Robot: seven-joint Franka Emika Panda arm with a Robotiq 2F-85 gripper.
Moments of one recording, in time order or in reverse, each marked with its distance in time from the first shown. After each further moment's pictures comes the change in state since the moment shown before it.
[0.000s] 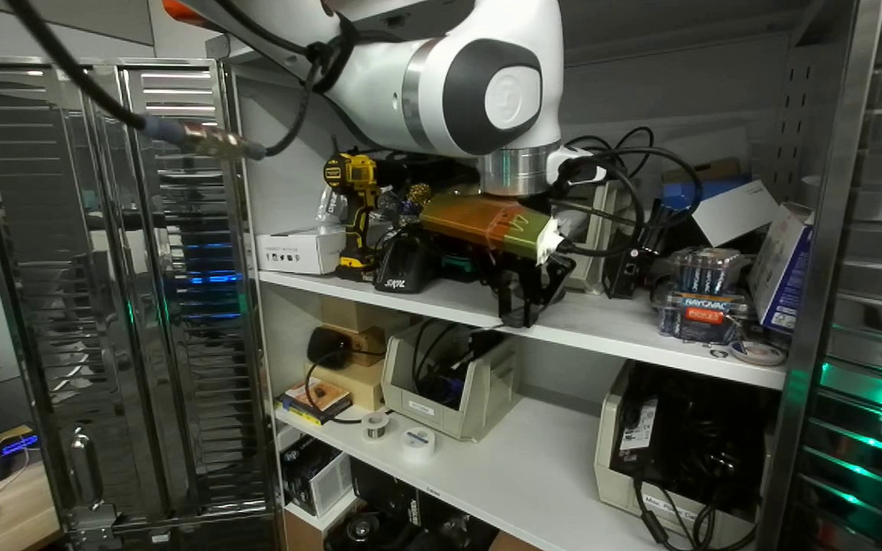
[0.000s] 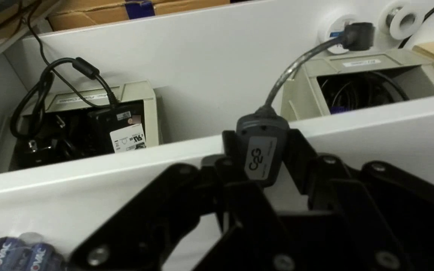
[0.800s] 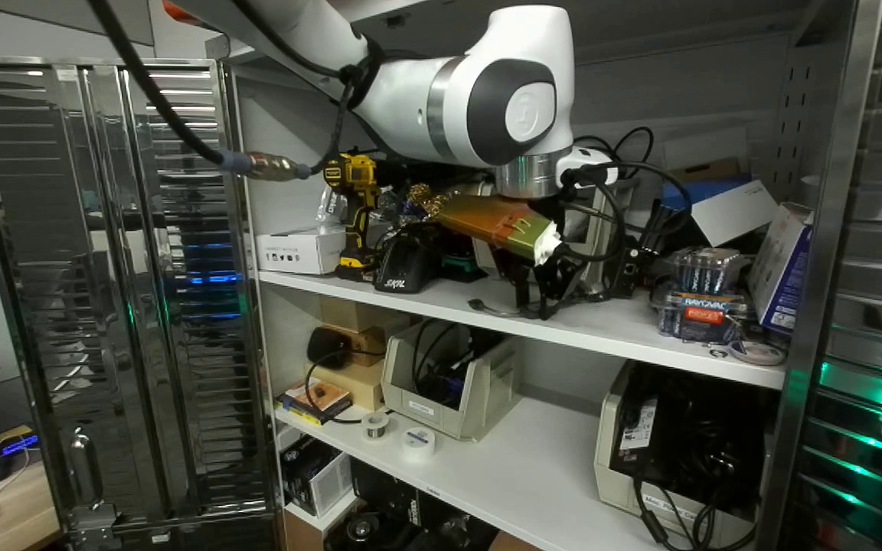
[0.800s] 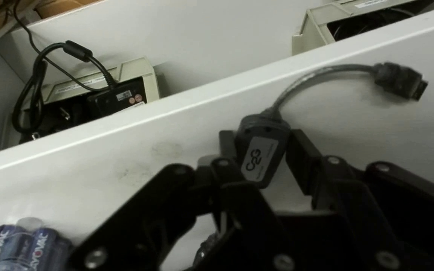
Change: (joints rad) arm 0.001 0.110 -0.002 0.130 0.000 0.031 0.158
